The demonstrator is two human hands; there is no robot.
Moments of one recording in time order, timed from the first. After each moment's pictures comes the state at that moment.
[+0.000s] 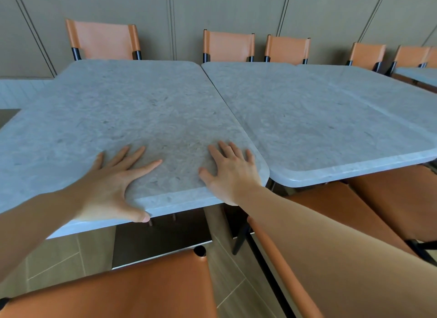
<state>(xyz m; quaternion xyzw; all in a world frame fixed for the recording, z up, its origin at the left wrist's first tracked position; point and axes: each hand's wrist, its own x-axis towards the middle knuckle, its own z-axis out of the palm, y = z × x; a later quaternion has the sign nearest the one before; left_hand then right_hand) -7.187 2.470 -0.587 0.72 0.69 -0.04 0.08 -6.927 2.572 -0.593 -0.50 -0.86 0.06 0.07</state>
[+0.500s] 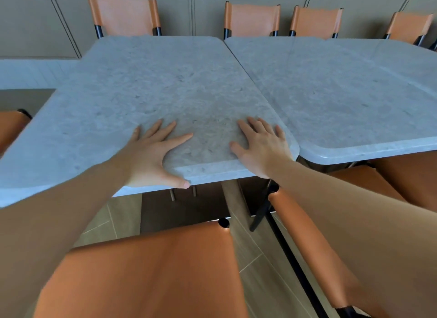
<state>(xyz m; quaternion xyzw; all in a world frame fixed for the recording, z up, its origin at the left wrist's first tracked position) -7.184 2.463 -0.588 0.71 0.70 0.01 0.09 -6.929 2.572 -0.594 -0.52 -0.85 0.05 0.06</state>
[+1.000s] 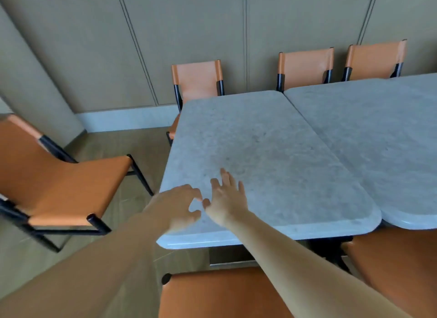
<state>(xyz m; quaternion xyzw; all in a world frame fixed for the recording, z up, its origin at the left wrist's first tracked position) -7.279 2.363 -0.450 0.61 0.78 -0.05 0.12 -7.167 2.459 -0.510 -0.42 -0.89 0.18 0.04</state>
